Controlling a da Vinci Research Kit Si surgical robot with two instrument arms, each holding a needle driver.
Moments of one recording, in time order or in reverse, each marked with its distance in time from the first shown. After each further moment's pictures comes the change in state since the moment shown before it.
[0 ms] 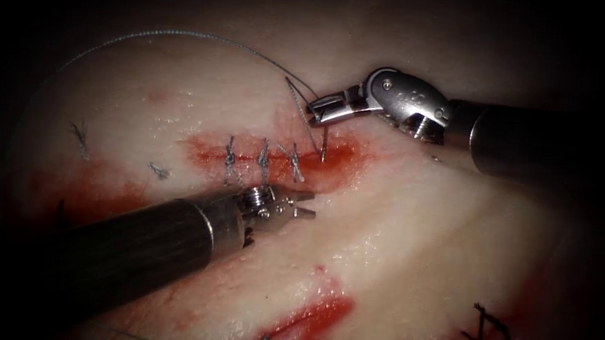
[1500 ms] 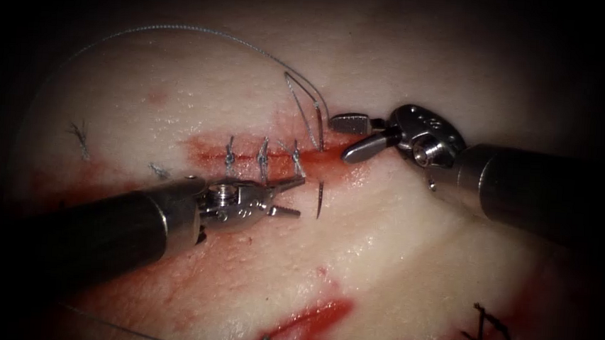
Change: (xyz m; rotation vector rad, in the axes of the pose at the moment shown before) right arm -0.002 -0.004 -0.006 -0.200 0.334 0.491; left arm 0.000 0.000 -0.003 0.159 0.266 0.429
